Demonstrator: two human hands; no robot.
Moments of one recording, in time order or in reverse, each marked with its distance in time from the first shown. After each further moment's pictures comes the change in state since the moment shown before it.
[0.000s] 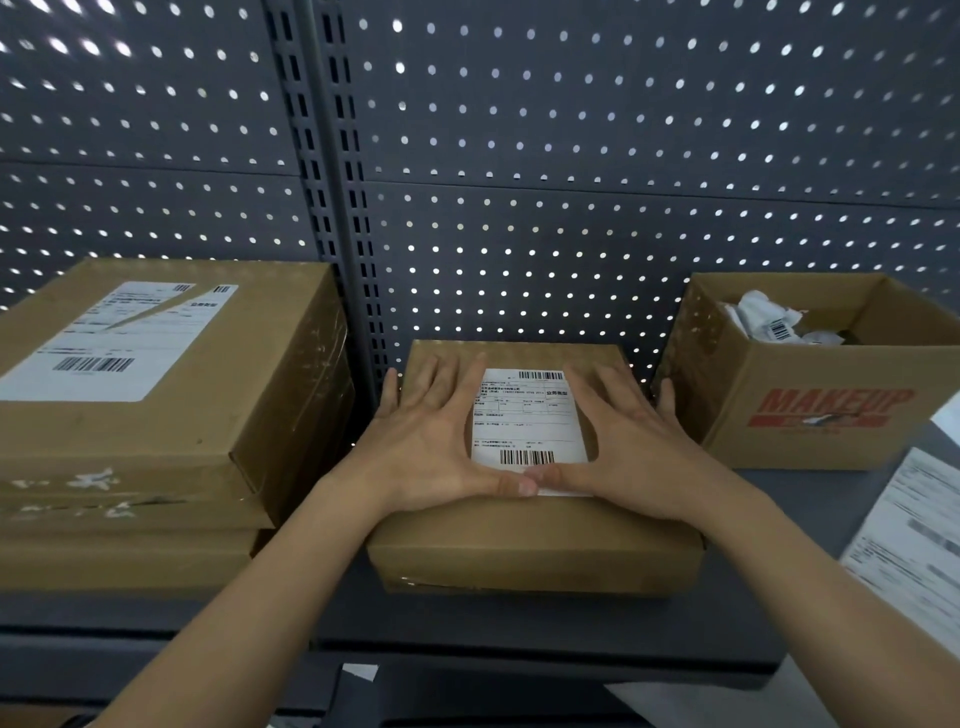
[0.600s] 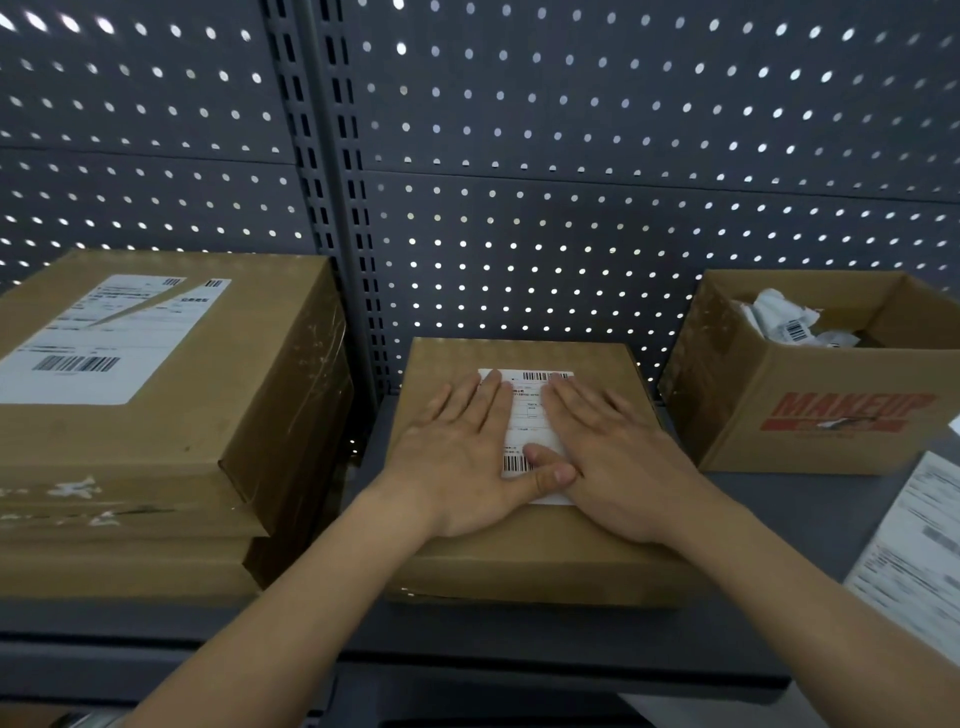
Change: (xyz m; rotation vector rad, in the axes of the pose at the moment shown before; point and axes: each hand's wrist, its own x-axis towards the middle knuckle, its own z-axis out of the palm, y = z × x) left_hand 0.001 0.030 0.008 0.141 -0.096 0.016; right_hand 0.005 -0.016 0.010 -0.183 -0.047 -0.135
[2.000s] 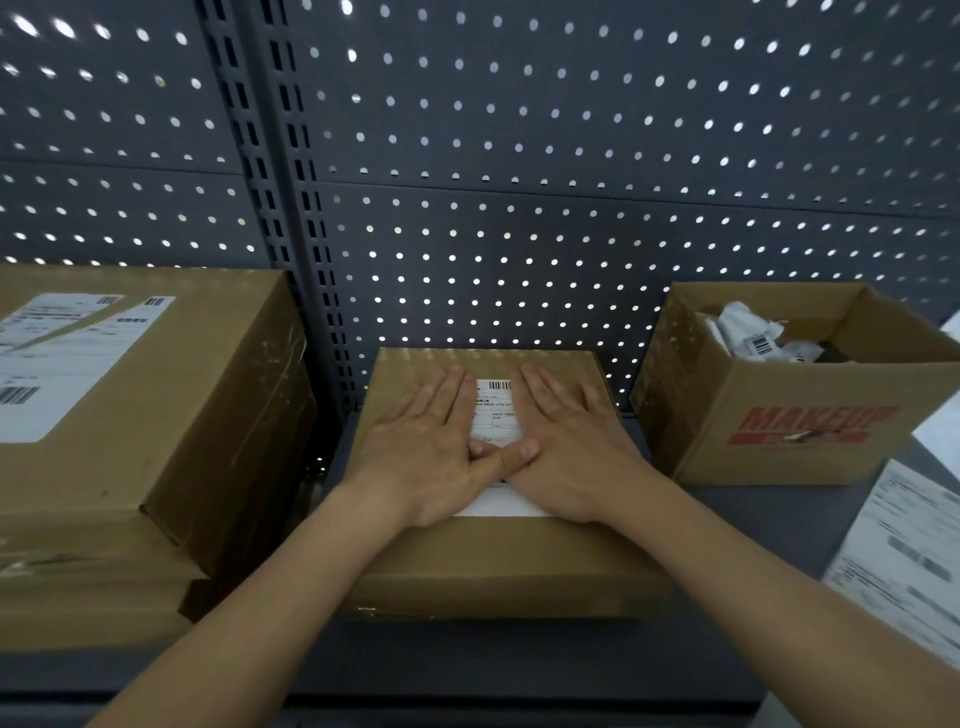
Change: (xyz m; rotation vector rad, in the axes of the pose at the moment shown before) left_hand 0.026 -0.003 -0.008 -0.093 0.011 -0.072; right_hand 0.035 0.005 -0.001 -0.013 -0.040 0.092
